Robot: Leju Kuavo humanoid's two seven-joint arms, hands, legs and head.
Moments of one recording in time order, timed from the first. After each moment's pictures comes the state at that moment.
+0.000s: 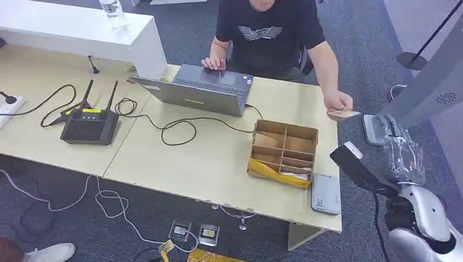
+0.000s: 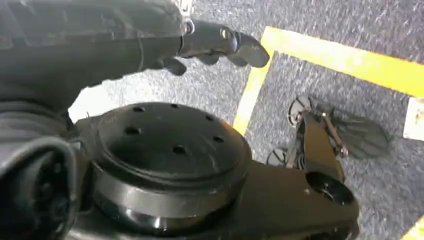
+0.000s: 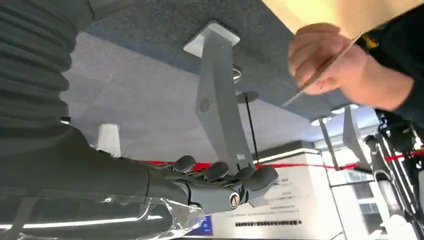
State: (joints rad) left arm -0.12 0.05 -1.28 -0.27 1.42 0.47 -0.21; right arm -0.61 -0.68 0.85 -1.68 0.73 -0.19 0.57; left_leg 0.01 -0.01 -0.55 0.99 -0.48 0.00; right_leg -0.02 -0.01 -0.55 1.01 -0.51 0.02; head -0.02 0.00
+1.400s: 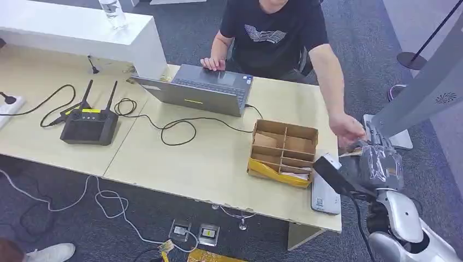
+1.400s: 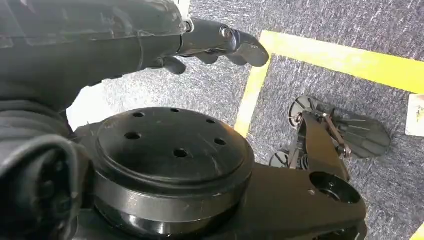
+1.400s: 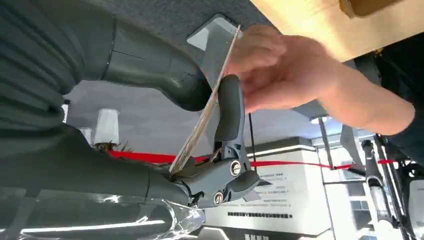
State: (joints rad) left arm -0.12 0.06 -1.30 -0.27 1.40 0.45 -0.20; right arm -0.61 -0.63 0.95 -1.57 0.82 -0.23 0.57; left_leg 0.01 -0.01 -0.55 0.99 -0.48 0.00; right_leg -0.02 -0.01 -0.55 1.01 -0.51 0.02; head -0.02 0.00
